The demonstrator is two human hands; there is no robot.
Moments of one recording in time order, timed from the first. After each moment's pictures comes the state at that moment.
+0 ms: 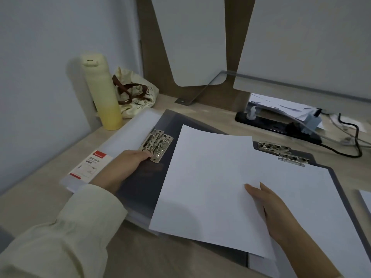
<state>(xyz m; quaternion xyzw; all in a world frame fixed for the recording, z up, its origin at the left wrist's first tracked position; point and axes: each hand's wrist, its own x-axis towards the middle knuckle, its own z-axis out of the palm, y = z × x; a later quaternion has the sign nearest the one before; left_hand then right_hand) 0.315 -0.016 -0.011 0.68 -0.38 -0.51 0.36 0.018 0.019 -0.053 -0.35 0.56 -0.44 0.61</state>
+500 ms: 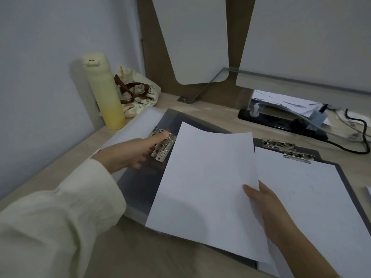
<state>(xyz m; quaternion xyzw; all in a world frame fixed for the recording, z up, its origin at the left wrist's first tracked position) 0.315 -0.037 0.013 0.64 -0.48 -0.57 0.19 0.027 0.021 -0.062 -0.37 0.57 -0.43 0.60</state>
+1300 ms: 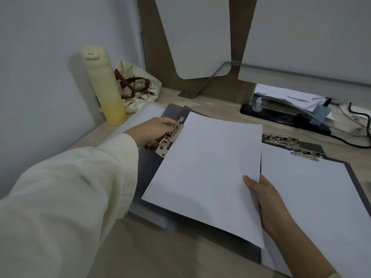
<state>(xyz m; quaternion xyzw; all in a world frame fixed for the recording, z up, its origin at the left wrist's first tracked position) 0.295 -0.089 0.007 0.67 -0.59 -0.39 0.21 0.041 0.018 -0.065 -0.32 0.56 -0.48 0.59</state>
